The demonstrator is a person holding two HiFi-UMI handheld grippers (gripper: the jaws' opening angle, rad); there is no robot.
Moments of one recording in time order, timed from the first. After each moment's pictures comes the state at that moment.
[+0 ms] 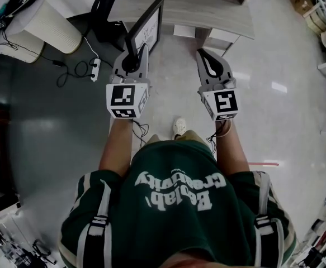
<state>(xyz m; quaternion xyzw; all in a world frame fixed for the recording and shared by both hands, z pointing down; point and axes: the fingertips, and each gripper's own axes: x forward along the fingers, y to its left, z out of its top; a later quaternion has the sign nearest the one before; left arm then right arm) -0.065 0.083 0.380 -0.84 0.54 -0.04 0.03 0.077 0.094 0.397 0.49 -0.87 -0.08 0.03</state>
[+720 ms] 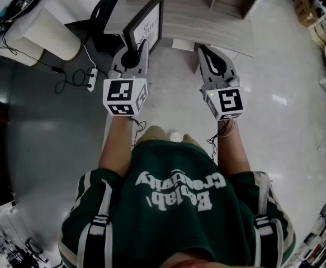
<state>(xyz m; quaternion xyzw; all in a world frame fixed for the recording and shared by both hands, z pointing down) -0.030 0.000 0.363 -0.83 0.55 -0.03 0.02 0.113 0.008 0.376 0.46 -0.88 -0.09 0.01</state>
